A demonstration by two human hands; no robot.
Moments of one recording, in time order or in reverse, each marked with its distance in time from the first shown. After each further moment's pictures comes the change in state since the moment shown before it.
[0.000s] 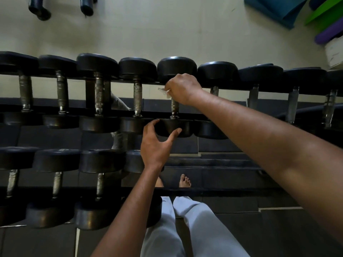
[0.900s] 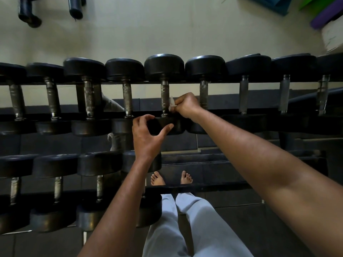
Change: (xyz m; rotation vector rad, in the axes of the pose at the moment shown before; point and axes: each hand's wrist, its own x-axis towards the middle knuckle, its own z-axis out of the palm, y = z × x) left_hand 0.019 -0.004 0.005 0.035 -0.066 0.132; right_hand -0.057 0.024 0.072 1.044 -0.105 0.671
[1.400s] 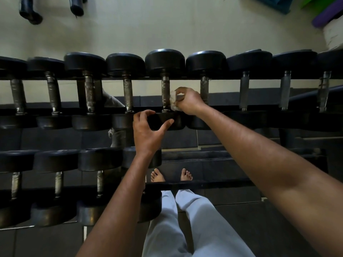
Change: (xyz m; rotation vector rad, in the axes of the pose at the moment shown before) left_hand -0.001 0.000 0.001 -0.014 0.010 0.001; right_hand -0.025 -0.005 -0.016 0.021 -0.061 -0.178
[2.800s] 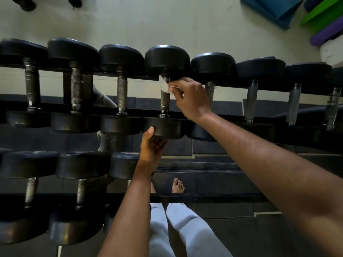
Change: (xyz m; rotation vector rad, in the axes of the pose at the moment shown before) left_hand -0.001 -0.046 0.062 -1.081 -0.151 -0.719; right_hand 0.031 0.010 0.006 -0.408 0.414 -0.636
